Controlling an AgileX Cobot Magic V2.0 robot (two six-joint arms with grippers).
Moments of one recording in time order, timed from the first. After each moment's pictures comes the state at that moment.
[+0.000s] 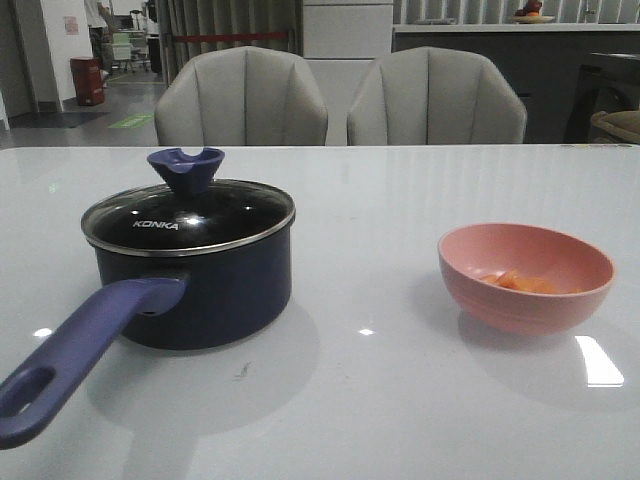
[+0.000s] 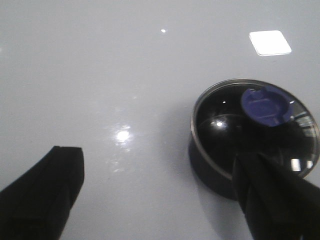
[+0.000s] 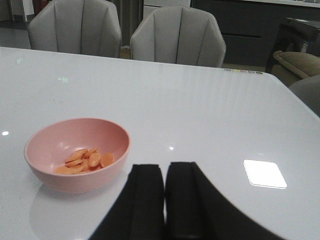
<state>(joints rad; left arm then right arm) -0.20 0.94 -0.87 -0.03 0.60 -0.04 0.07 -0.01 0.03 -0.06 0.13 0.05</state>
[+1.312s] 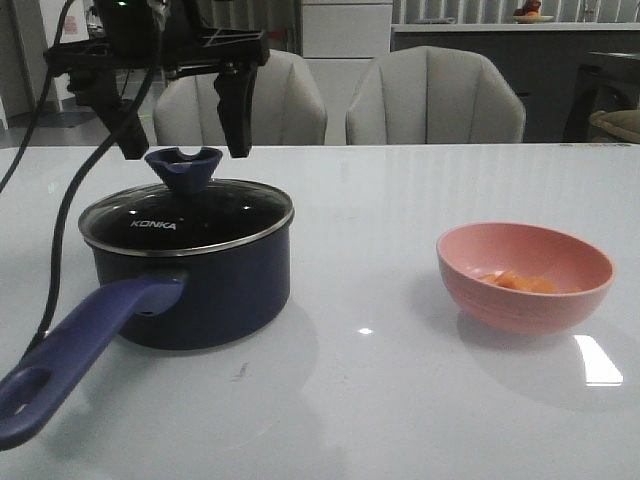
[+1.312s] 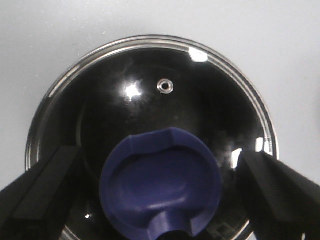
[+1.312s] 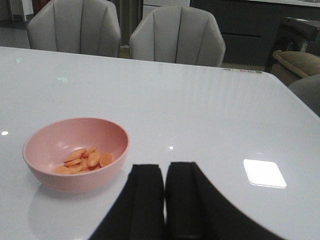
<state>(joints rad) -0.47 1.92 -1.73 0.01 1.12 -0.37 0.07 -0.01 0.03 -0.06 0.13 0.05</state>
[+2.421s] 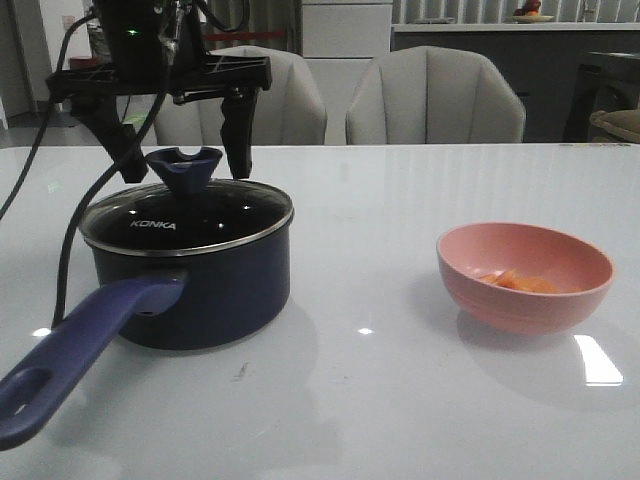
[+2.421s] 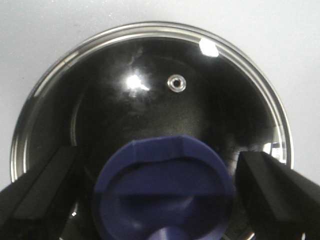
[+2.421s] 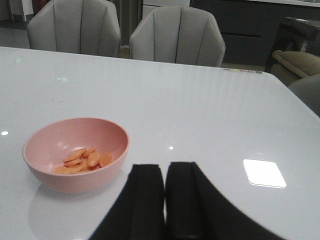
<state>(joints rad) -0.47 1.96 -1.73 0.01 1.13 -0.45 0.07 -0.01 0.03 -0.06 0.13 0.05</state>
